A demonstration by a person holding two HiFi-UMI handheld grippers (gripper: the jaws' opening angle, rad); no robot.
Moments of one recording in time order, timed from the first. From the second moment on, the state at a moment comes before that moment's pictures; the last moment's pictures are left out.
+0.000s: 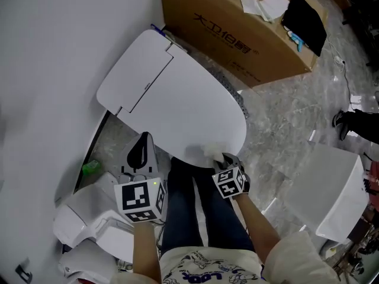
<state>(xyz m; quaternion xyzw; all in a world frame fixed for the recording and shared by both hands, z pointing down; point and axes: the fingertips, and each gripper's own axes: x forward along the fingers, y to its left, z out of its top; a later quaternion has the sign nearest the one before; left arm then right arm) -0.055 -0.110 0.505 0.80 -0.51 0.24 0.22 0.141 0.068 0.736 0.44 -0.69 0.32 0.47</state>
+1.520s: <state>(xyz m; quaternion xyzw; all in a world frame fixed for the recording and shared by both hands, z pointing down) -0.135 -0.154 0.098 0.75 -0.66 0.02 -0.04 0.098 -0.187 0.127 0.59 -0.81 0.00 -0.01</state>
